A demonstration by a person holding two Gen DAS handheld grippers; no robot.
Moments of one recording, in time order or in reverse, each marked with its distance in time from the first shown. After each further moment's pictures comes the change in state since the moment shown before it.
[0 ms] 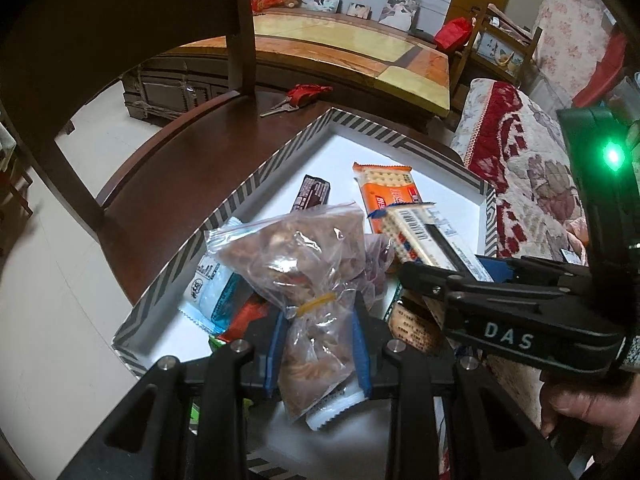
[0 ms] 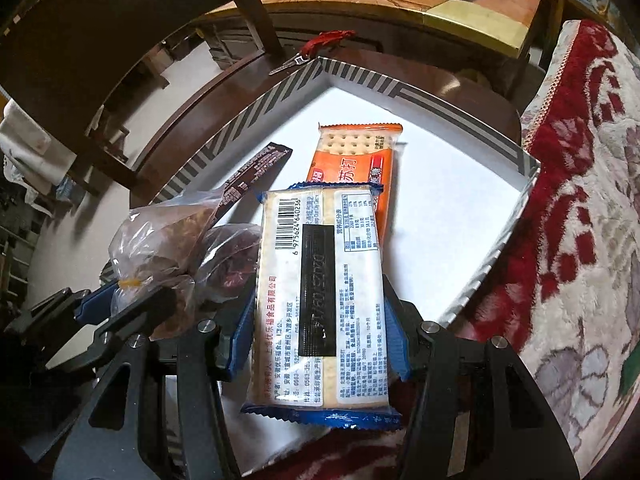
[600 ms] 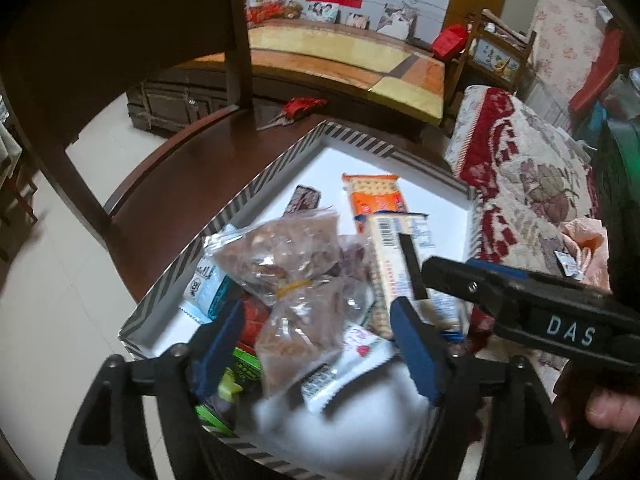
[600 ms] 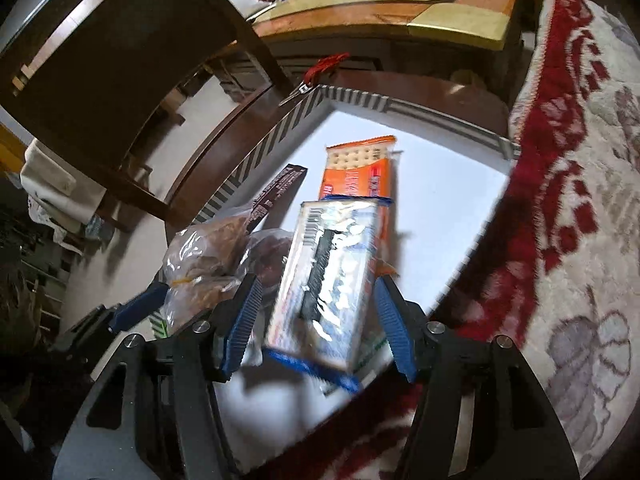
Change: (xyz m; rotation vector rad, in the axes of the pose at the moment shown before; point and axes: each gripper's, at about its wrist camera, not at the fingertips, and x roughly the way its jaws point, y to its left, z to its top) left arm -0.023 -0.015 -0.004 0.017 -0.048 0.005; right arm -0.042 -0.016 -0.020 0.118 -0.099 0.122
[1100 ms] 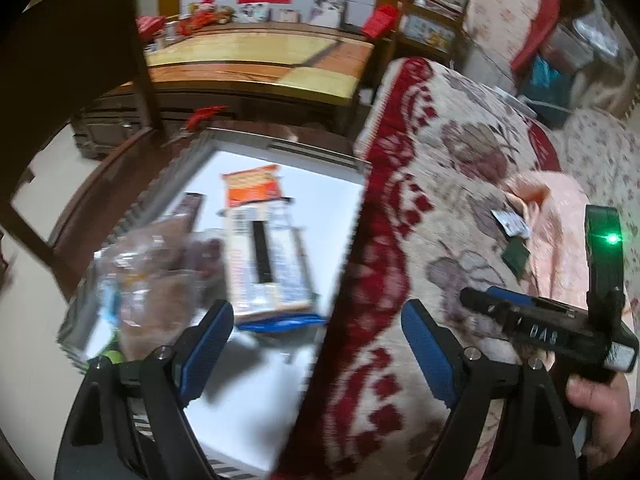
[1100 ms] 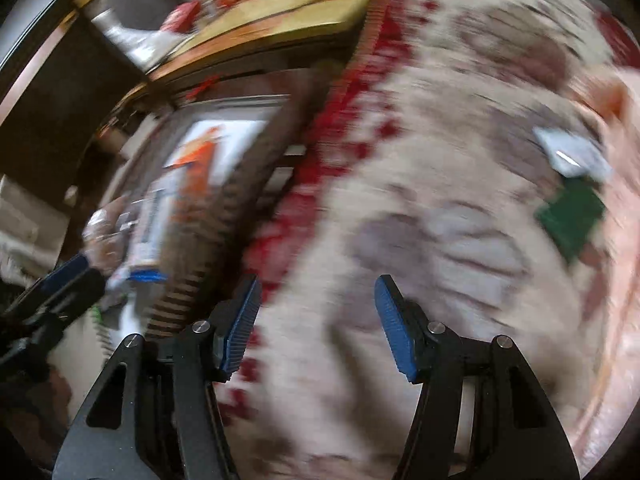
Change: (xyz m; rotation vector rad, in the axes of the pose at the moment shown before) left arm -0.006 -0.096 -0.012 0.162 0.032 -0.124; right arm -0.075 -0.132 -0.077 0.219 -0.064 -0.175
